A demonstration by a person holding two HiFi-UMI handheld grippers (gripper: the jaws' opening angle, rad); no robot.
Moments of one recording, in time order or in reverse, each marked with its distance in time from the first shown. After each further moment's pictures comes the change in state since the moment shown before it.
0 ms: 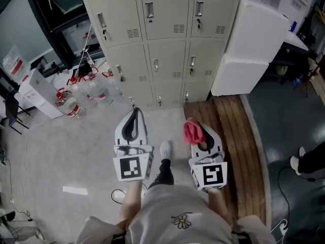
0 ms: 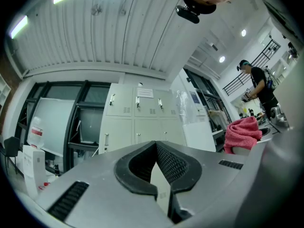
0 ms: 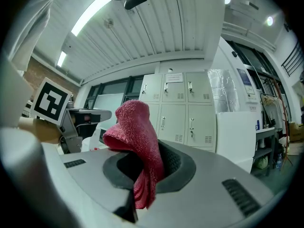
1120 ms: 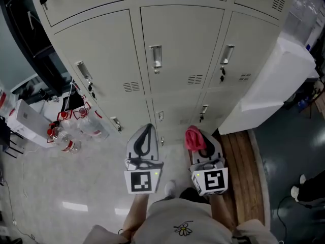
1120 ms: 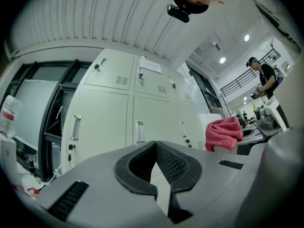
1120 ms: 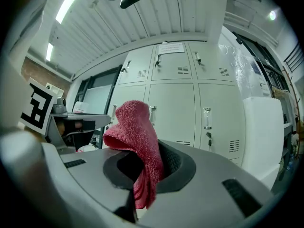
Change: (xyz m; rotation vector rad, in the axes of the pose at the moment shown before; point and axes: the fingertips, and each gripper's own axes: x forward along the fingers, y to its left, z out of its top) left arm 0.350 0.105 -0.090 -0.047 0.036 -0.109; right arm 0.378 -0.106 -0.034 0.007 0.070 -0.028
